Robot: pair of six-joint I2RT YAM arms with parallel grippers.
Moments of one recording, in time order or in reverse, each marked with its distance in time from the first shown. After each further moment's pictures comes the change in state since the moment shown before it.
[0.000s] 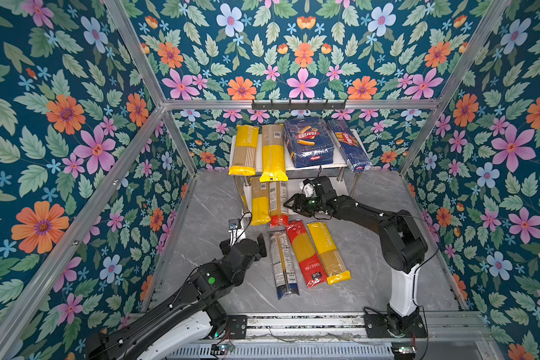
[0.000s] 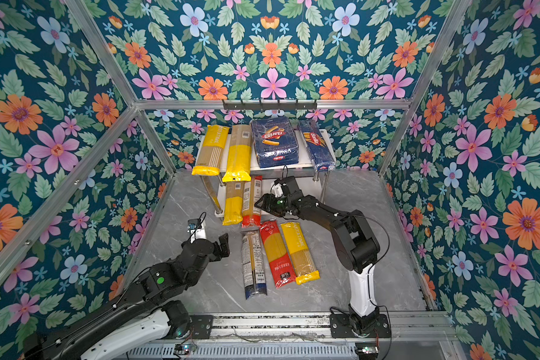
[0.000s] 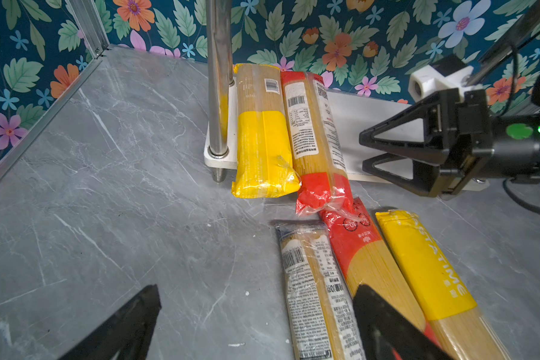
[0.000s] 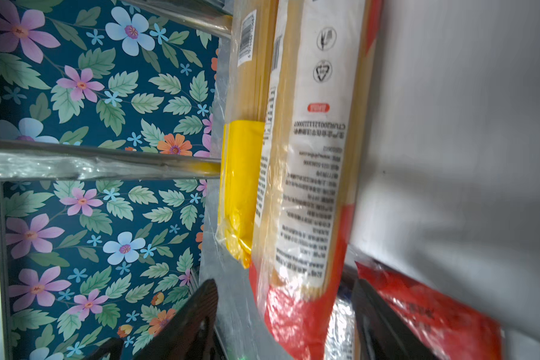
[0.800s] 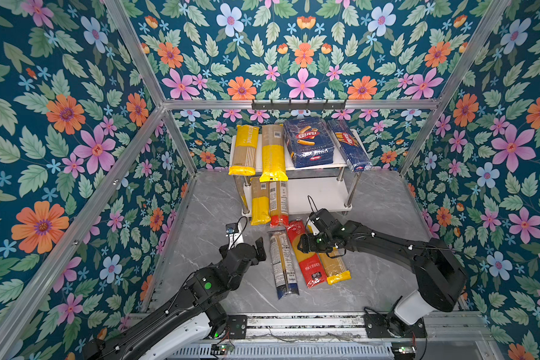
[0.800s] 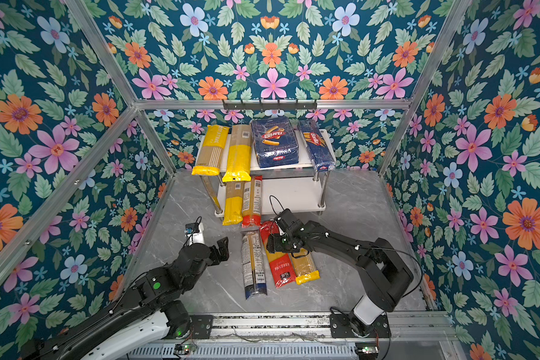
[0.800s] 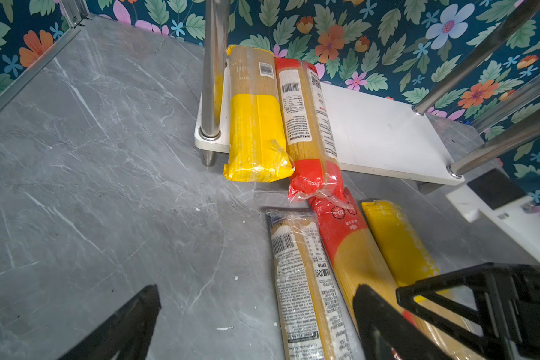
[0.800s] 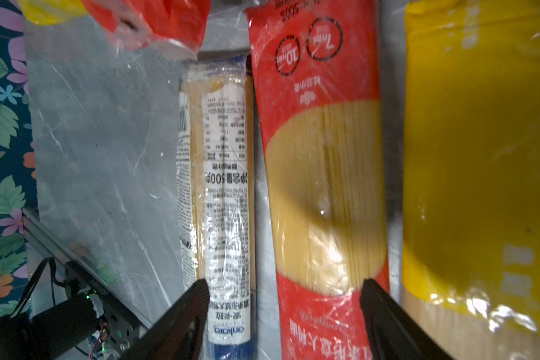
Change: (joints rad) left arm 0.000 -0.068 -0.055 -0.002 0.058 -0.062; right arm 0.241 -0.379 -0.375 -0.381 0.375 -0.126
